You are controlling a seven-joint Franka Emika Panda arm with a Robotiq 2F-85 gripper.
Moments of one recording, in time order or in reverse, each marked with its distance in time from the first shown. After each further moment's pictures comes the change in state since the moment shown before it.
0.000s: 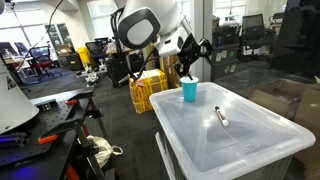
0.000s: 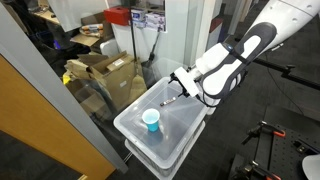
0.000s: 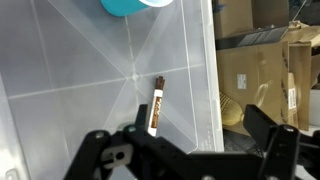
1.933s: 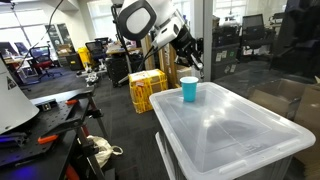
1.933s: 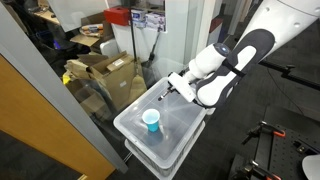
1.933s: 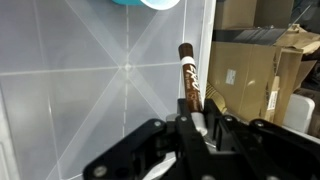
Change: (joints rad) arm 0.462 -0.125 -0.360 -0.013 0.102 0.000 0.001
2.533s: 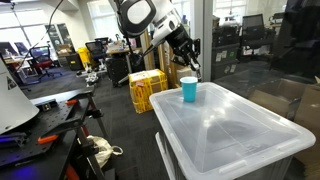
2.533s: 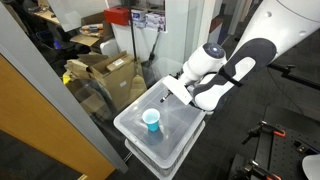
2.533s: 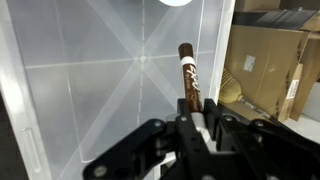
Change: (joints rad) arm 0.422 -0.026 -0.373 0.004 0.027 -0.124 0.153
